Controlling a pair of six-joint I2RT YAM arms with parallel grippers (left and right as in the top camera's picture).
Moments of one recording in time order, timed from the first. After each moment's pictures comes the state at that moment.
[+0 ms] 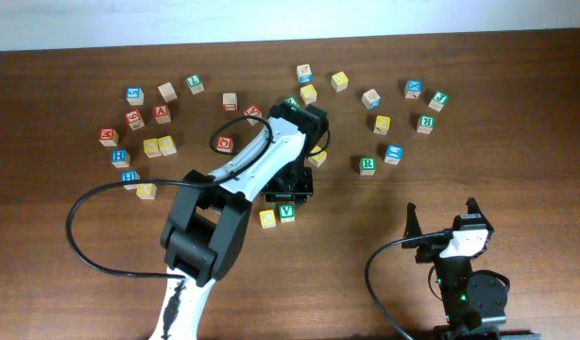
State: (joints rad) left arm -0.60 2.27 1.84 -1.39 0.05 -0.57; right arm 0.03 0.01 0.01 -0.07 0.01 0.00
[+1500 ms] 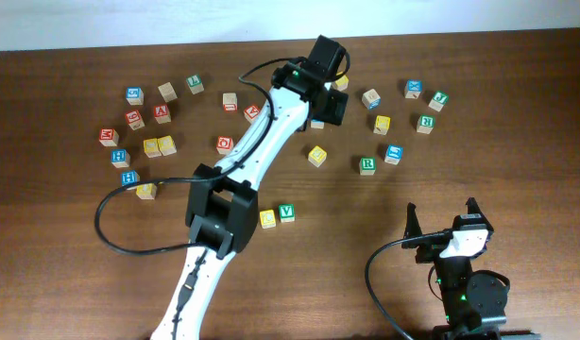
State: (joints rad) left arm -0.55 2.55 2.43 -0.98 -0.08 -0.20; right arm 0.03 0.01 0.01 -0.07 0.01 0.00
